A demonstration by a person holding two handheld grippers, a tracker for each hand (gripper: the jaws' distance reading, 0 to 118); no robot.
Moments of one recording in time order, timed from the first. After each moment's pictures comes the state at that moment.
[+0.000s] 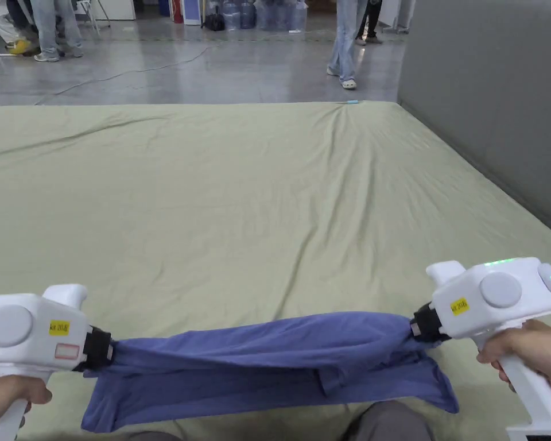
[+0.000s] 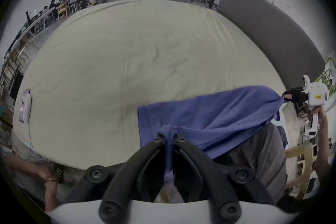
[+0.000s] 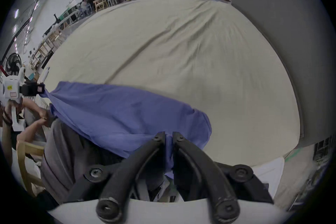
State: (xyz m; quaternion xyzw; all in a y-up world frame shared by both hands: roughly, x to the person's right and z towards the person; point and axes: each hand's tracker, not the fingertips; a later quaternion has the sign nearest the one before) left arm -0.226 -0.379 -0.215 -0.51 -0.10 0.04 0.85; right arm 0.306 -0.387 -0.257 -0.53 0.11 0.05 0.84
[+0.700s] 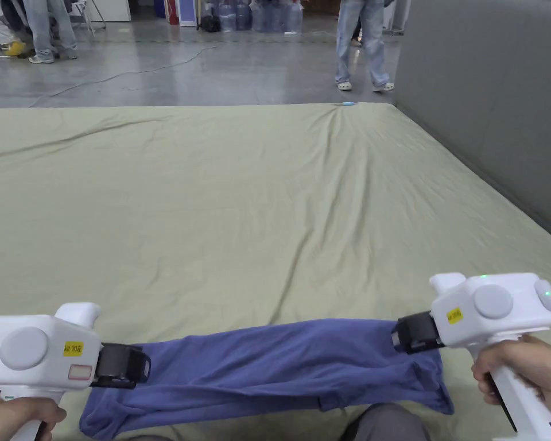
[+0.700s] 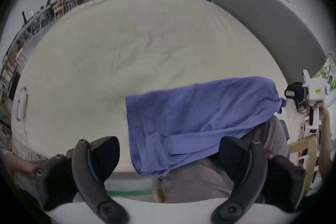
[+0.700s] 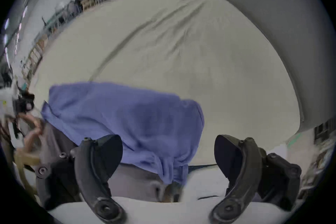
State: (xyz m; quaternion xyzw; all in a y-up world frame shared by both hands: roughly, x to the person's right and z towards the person) left arm -0.207 -0.371 -0.210 -0.51 -0.11 0.03 0.86; right arm 0.315 -0.386 -0.261 -0.52 0.06 -0.01 0.85
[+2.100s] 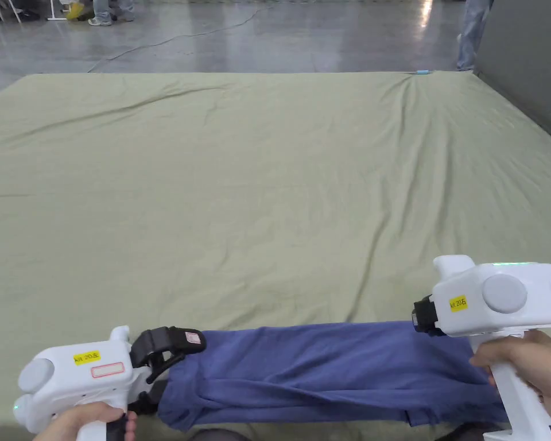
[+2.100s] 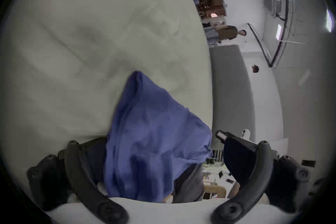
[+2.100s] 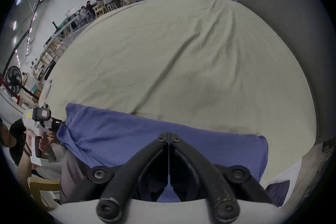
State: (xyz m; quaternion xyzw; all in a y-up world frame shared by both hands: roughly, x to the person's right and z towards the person) left arm -0.303 -0.514 -0.239 -0.47 -0.22 0.50 0.70; right arm 0.182 -0.400 -0.314 -0.52 0.11 0.00 0.85
